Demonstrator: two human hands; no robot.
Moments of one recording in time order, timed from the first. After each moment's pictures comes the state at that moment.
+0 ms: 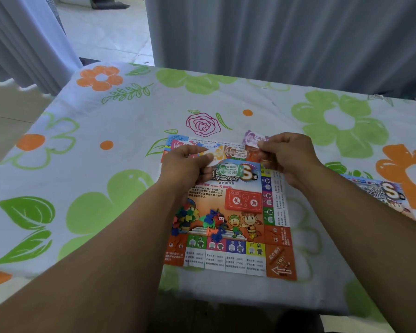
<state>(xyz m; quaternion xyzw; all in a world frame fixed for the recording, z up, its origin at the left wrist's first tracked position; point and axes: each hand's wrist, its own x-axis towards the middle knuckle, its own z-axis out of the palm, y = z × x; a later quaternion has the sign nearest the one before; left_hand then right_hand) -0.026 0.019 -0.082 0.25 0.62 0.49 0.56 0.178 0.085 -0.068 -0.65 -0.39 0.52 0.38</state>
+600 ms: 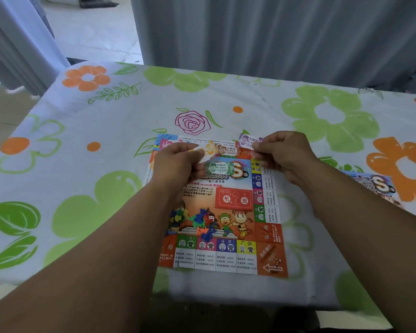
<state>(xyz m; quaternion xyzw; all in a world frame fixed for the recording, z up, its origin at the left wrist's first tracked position) -0.014 0.023 -0.079 0.23 0.63 0.49 0.55 0.196 0.089 -0.070 -0.66 -0.41 0.52 0.35</state>
